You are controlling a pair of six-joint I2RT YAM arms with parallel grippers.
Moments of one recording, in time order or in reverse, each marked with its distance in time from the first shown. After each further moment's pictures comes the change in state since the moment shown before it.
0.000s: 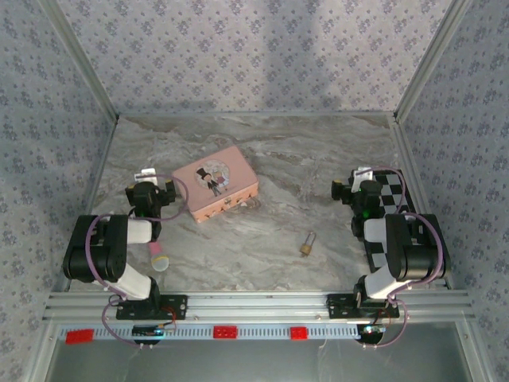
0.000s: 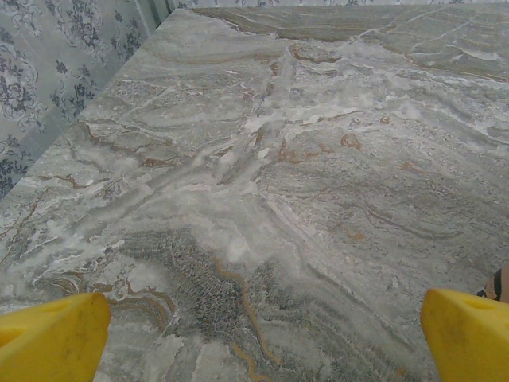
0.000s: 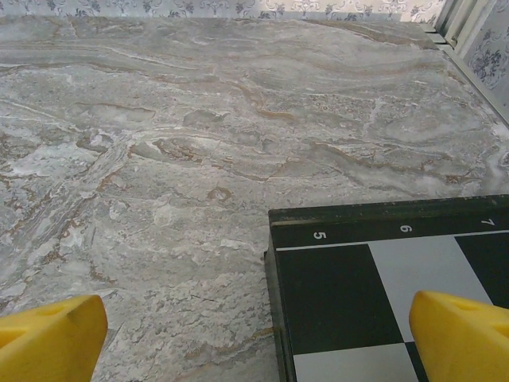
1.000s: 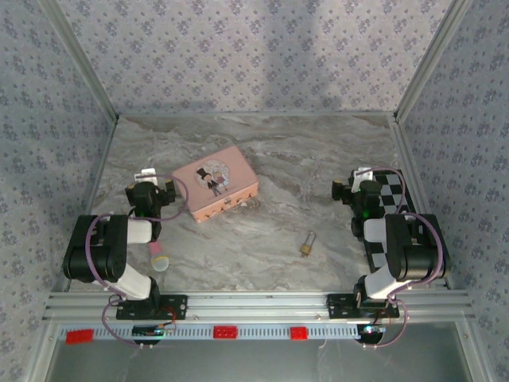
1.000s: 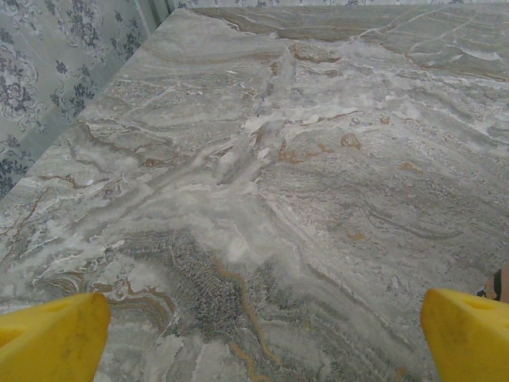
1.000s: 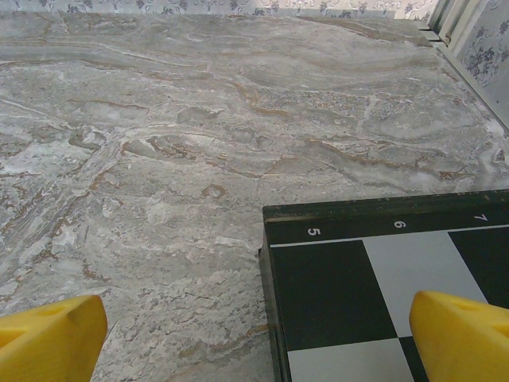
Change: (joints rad) left arm 0.000 0.000 0.000 0.000 0.000 0.000; right arm 0.003 0.000 0.000 -0.004 0.017 0.000
